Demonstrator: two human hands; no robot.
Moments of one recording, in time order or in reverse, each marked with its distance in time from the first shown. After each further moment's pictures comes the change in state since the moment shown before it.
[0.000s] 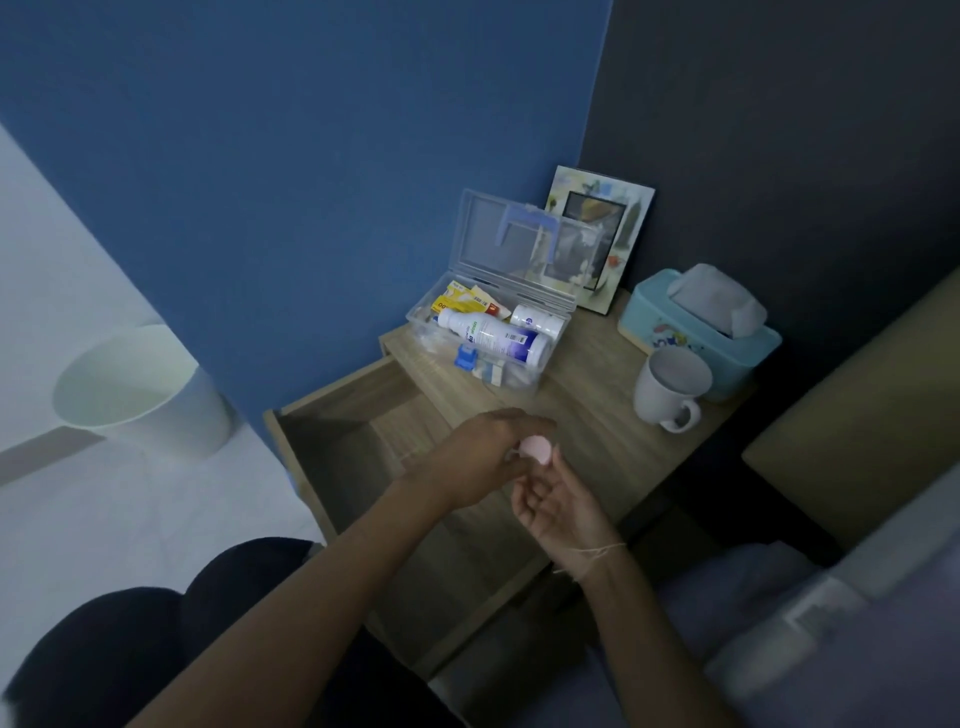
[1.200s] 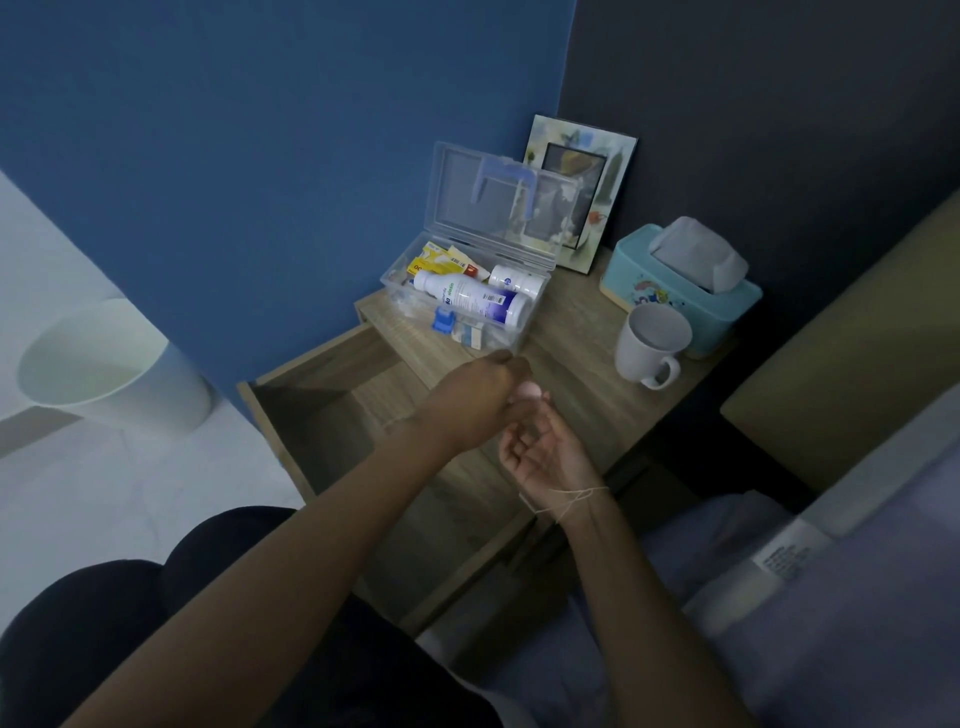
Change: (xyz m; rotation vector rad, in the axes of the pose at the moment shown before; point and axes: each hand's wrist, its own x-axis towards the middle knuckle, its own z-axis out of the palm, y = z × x) left_hand 0.027 0.000 -0.004 0.149 0.031 -0.052; right_hand 0.008 -0.014 0.016 0.058 -0.054 -0.025
